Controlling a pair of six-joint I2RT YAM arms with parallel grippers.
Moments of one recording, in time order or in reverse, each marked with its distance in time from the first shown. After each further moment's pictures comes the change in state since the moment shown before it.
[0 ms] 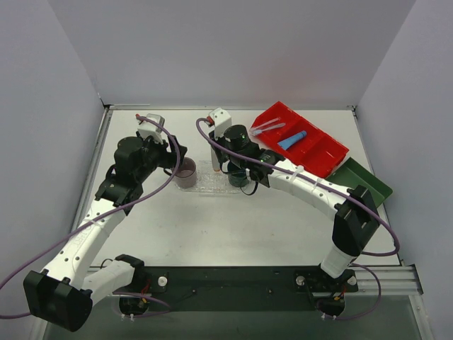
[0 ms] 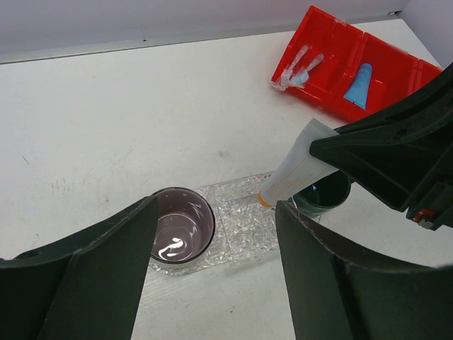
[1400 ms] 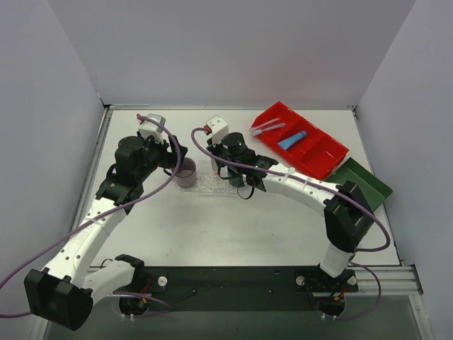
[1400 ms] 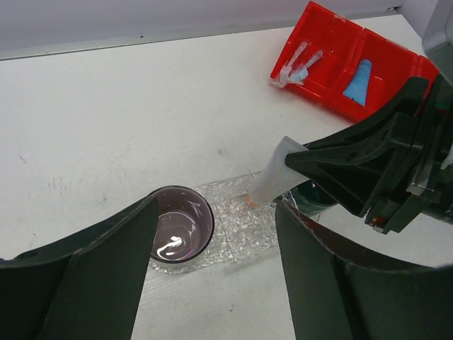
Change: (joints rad) left arm 0.004 0.010 0.000 0.000 0.011 0.000; right arm 0.000 0.042 -0.090 0.137 0.000 -0.046
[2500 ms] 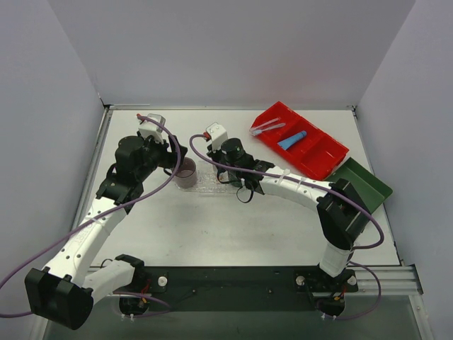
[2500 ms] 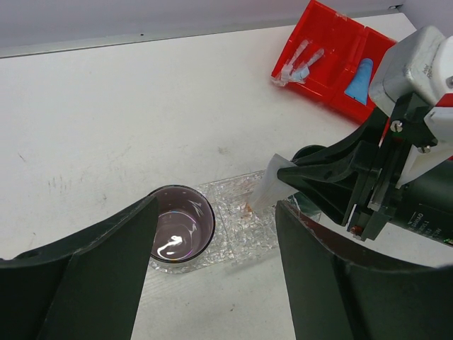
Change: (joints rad) left arm 0.005 0.006 0.000 0.000 0.004 0.000; right arm 0.000 0.040 -0.057 0.054 0.004 -0.004
